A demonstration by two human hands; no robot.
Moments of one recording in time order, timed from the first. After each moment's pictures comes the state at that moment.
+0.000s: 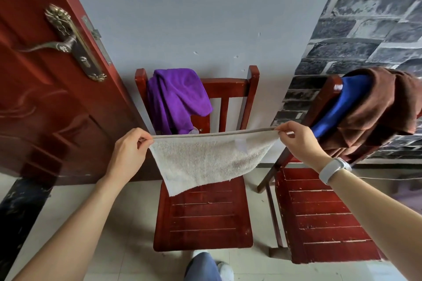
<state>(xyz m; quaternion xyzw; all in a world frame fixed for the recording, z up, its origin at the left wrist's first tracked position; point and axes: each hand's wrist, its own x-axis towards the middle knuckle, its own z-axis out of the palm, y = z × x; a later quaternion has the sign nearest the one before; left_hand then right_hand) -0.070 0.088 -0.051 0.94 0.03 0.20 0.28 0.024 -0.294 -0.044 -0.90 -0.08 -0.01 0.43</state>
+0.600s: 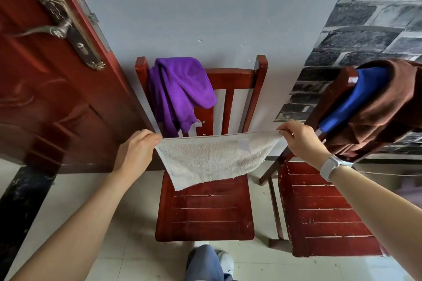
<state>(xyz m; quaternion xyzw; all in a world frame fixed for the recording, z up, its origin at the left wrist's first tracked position) -0.070 0.083 -0.070 0.98 -0.02 0.15 0.13 0.037 -0.294 -0.064 -0.95 -0.16 -0.02 0.27</state>
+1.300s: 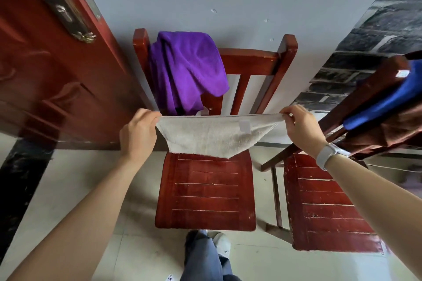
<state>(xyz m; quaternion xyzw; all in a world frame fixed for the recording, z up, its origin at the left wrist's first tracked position) -0.031 0.094 -0.112 0.96 0.10 0.21 0.17 0.079 -0.255 -0.100 -0.95 -0.15 -0.03 0.26</state>
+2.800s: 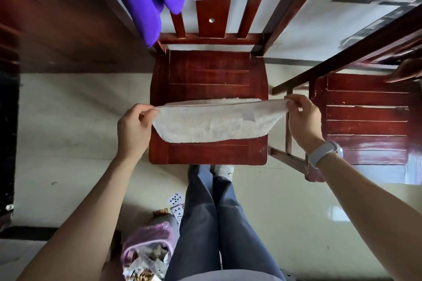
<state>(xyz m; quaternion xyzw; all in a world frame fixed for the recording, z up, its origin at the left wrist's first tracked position) -0.122 0.075 -0.300 0.89 0.25 0.02 0.37 -0.026 -0.252 -0.297 -0.91 0.11 0.11 0.39</state>
